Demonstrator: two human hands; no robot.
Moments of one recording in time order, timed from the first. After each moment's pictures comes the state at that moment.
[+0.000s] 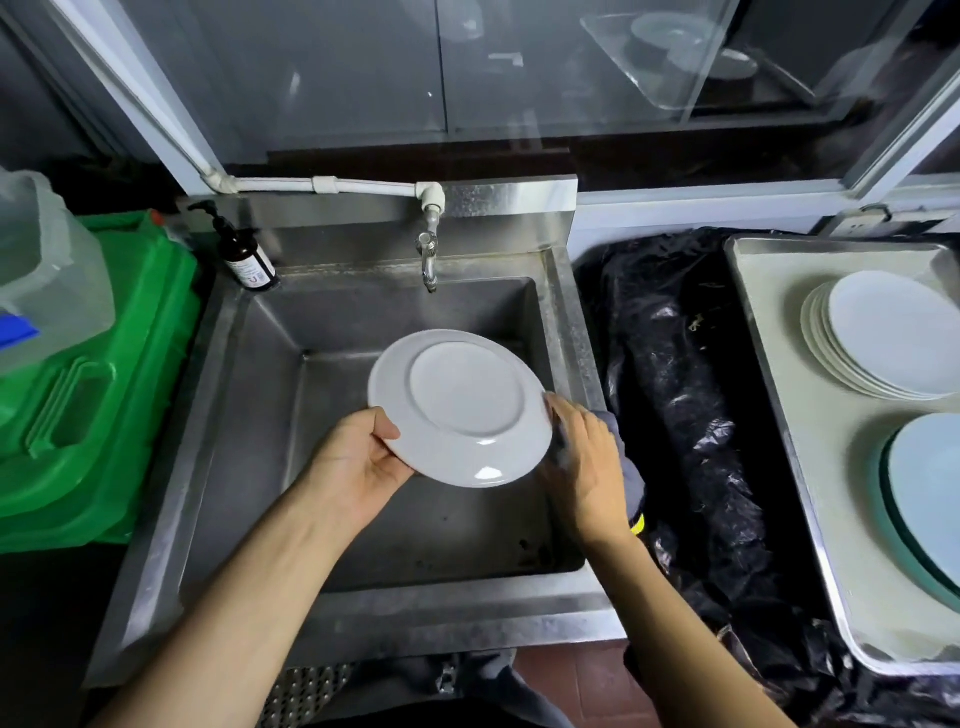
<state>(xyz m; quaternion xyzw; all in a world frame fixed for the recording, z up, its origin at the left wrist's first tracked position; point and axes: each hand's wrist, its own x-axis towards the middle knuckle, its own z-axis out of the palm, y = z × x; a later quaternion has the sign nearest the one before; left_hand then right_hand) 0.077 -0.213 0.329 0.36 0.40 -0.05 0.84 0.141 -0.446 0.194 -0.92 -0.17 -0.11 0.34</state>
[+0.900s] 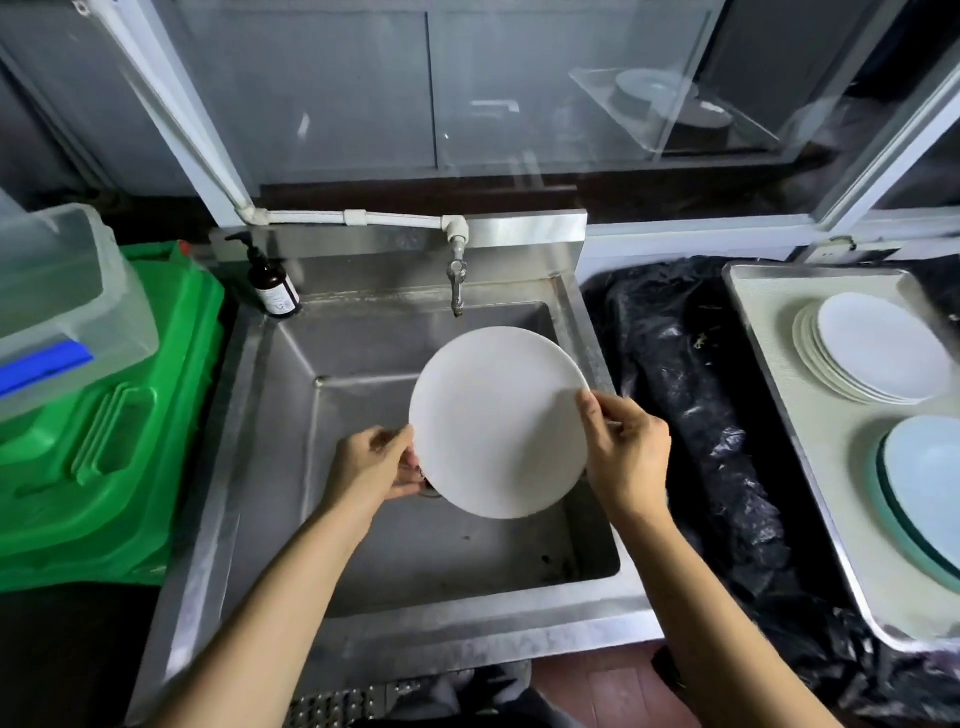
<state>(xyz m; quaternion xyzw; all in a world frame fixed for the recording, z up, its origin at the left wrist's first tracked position) 0.064 -0.141 0.292 0.66 0.37 -0.04 0.65 0.116 -0.394 0.293 -0.84 0.03 -0.11 0.52</state>
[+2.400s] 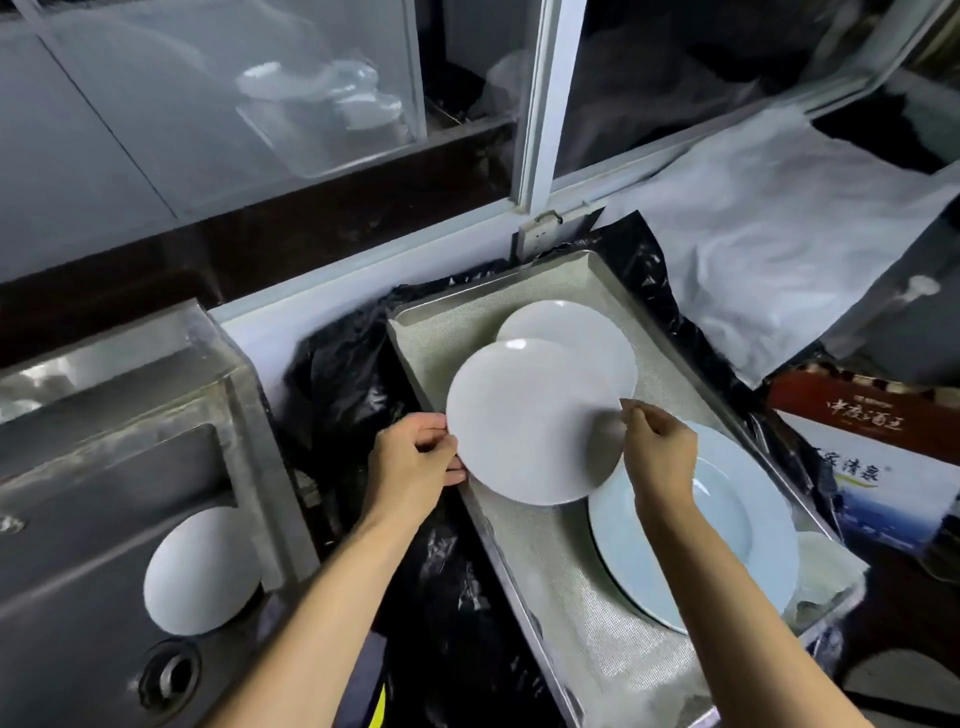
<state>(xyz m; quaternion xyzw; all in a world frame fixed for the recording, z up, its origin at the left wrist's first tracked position) 0.327 -0.593 0.263 0.75 0.14 -0.14 0.63 0.290 -0.833 0.249 -0.70 0.41 -0.15 0.57</state>
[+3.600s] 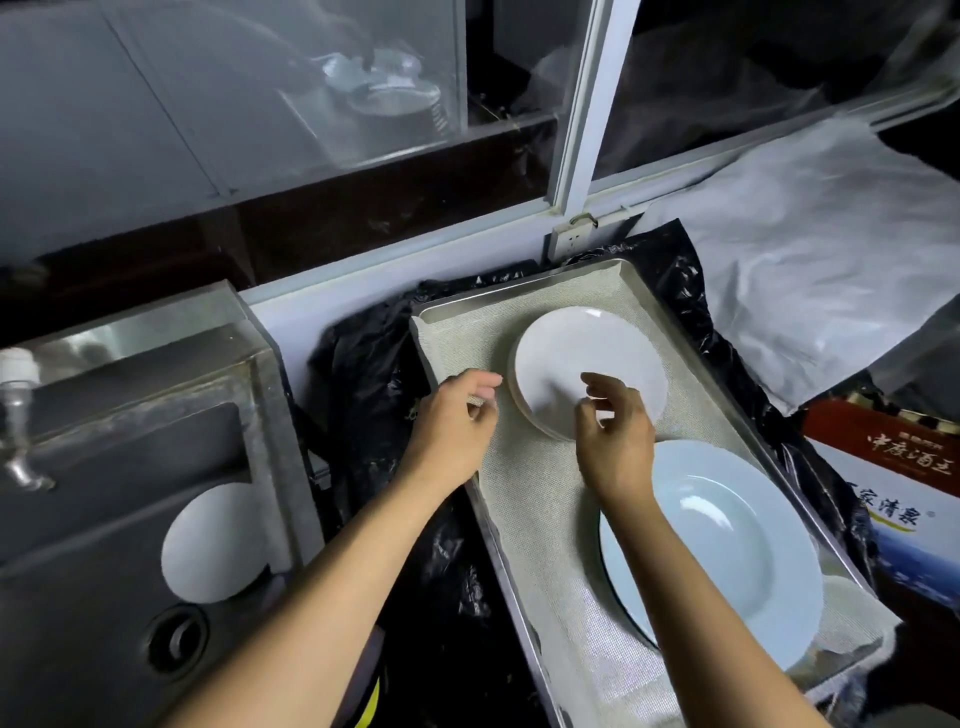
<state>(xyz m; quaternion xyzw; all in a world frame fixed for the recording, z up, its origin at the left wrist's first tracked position) 0.360 -0.622 0.280 0.88 -0.04 -0.08 0.47 0.323 -0.801 0.247 -0.84 0.21 -0.16 0.47</state>
